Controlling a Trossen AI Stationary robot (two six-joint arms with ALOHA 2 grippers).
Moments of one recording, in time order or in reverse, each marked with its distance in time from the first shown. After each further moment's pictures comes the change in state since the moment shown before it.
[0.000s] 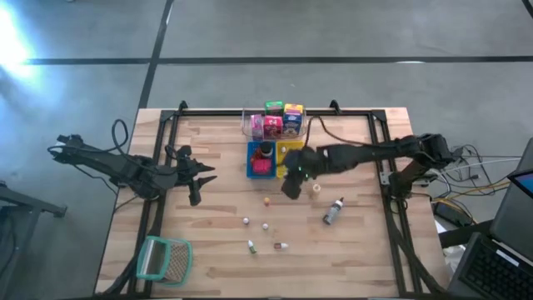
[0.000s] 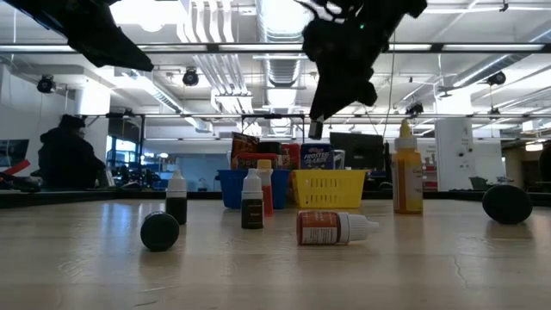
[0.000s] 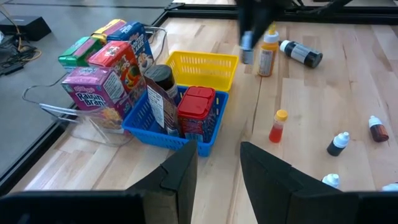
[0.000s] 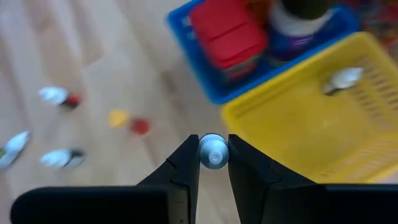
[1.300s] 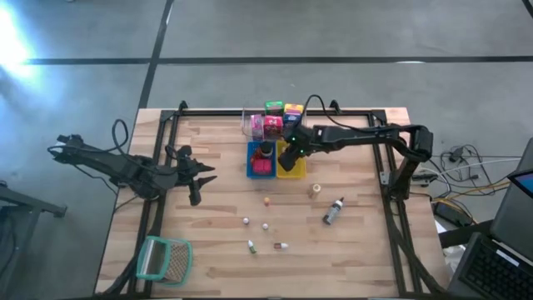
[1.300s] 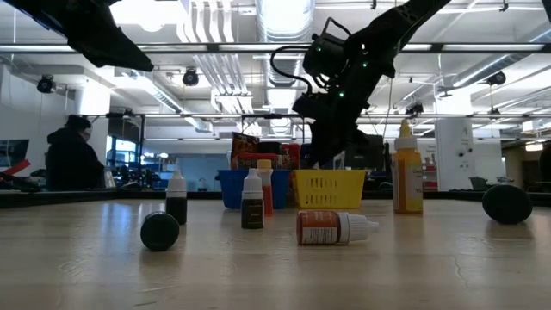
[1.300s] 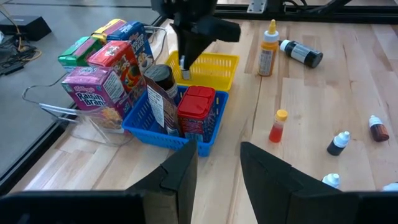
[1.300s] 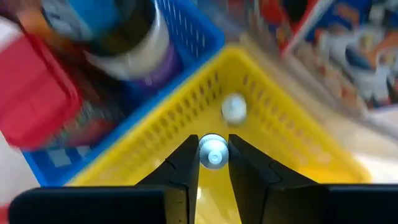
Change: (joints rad) left arm 0.000 0.002 0.000 0.000 0.000 0.000; right arm -0.304 0.139 -0.070 0.189 -0.052 -0.063
